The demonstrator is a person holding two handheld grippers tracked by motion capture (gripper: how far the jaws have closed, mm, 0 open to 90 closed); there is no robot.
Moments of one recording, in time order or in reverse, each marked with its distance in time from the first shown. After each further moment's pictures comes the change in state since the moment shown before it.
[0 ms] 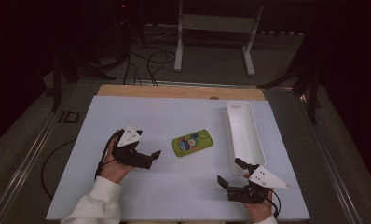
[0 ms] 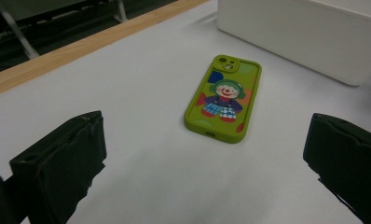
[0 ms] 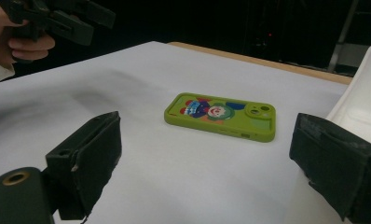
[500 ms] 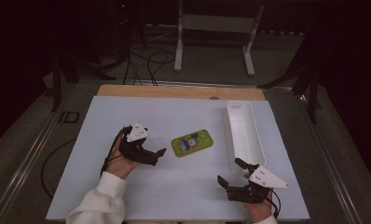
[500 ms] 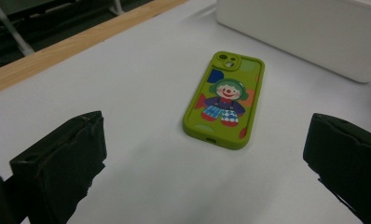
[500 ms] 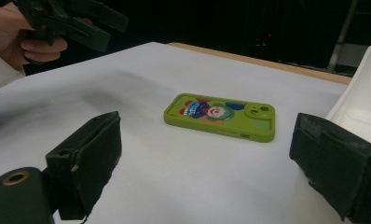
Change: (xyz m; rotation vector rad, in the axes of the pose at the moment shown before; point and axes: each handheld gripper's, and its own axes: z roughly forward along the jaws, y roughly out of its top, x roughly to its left) left arm 0.000 0.010 0.020 0.046 -0.009 0.020; right arm 0.000 0.000 0.000 -0.003 -0.002 0.005
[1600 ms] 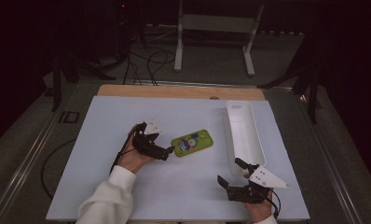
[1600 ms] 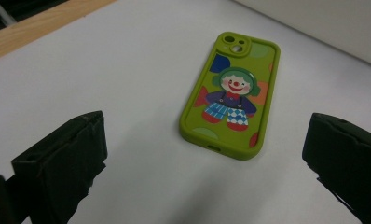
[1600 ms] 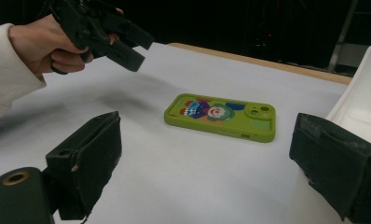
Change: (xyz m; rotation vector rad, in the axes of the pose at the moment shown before) left arm 0.000 0.008 0.046 0.105 -0.013 -0.014; right arm 0.000 0.000 0.000 -0.001 0.001 0.004
